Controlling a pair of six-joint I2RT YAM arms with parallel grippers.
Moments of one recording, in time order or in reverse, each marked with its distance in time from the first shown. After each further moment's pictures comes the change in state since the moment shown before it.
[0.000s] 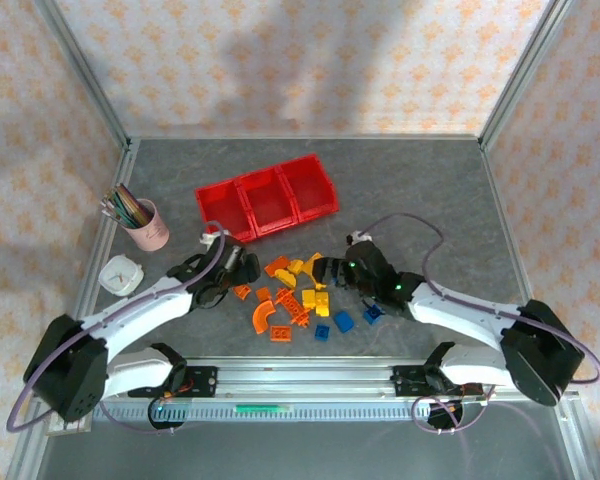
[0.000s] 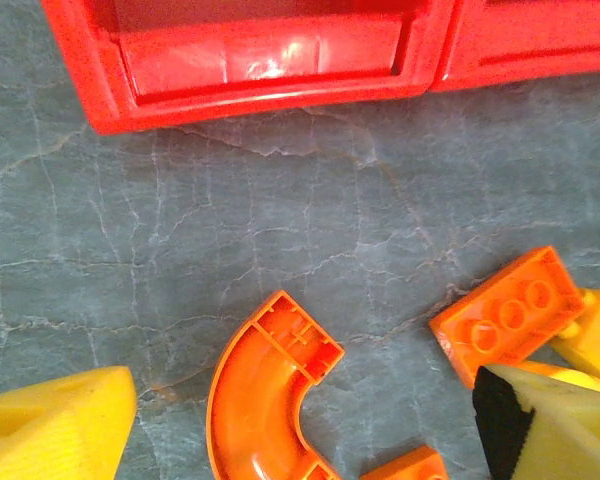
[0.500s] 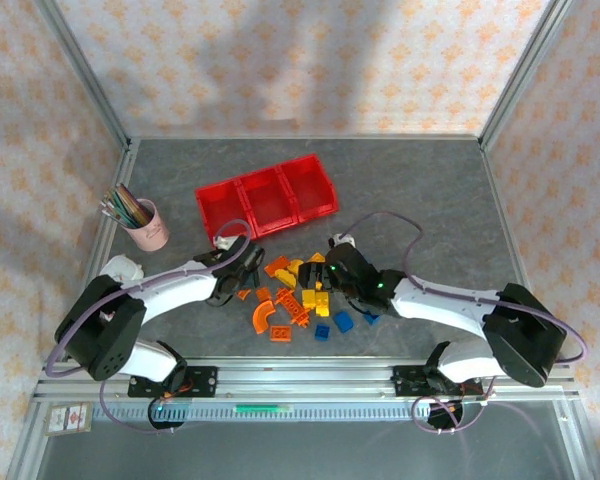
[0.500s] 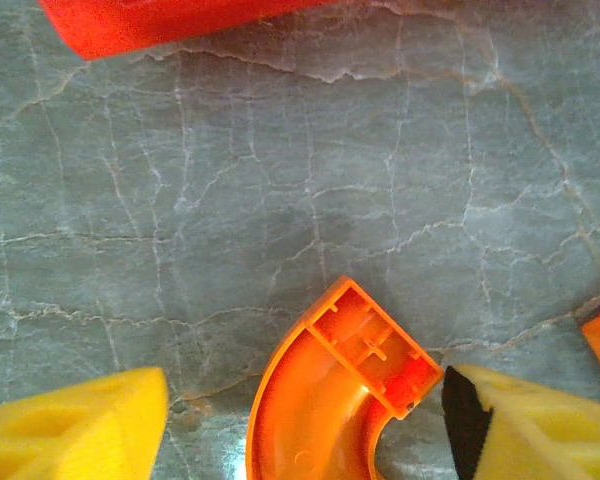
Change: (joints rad) left arm -0.039 0.228 0.068 -0.066 -0.084 -0.002; right arm 0.081 0.108 0.079 -0.015 0.039 0.010
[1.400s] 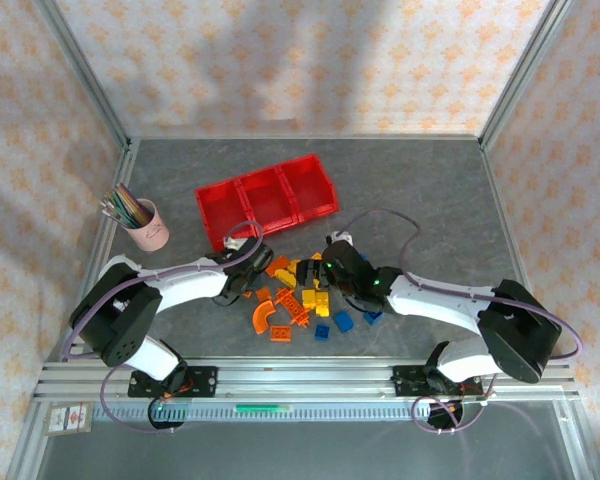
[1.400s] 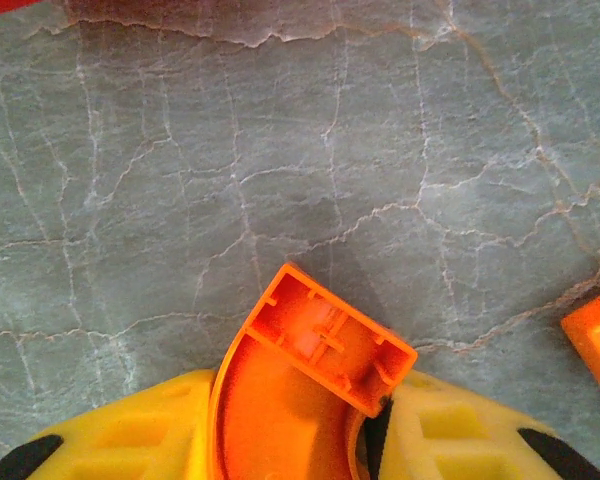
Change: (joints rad) left arm -0.031 0.092 0.032 0.027 0.007 0.011; right arm 0.001 0.029 0.037 -0.009 0.013 -0.001
